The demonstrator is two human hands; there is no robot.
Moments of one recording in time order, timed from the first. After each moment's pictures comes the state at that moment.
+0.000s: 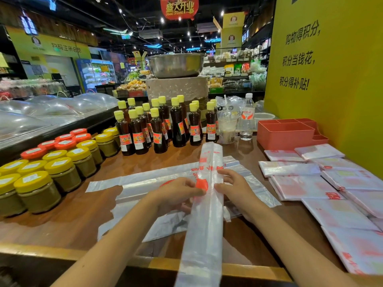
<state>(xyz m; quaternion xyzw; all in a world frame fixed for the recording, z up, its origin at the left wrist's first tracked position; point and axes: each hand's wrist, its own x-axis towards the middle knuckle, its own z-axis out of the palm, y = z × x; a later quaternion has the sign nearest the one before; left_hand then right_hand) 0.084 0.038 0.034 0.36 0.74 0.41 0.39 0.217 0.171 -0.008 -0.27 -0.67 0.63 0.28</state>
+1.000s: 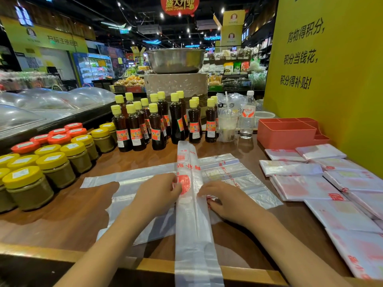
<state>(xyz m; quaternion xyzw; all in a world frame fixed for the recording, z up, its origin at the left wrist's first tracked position) 0.061 0.010 0.022 0.49 0.85 0.21 -0.03 0.221 0.168 -0.015 -0.10 -0.97 0.16 0.16</state>
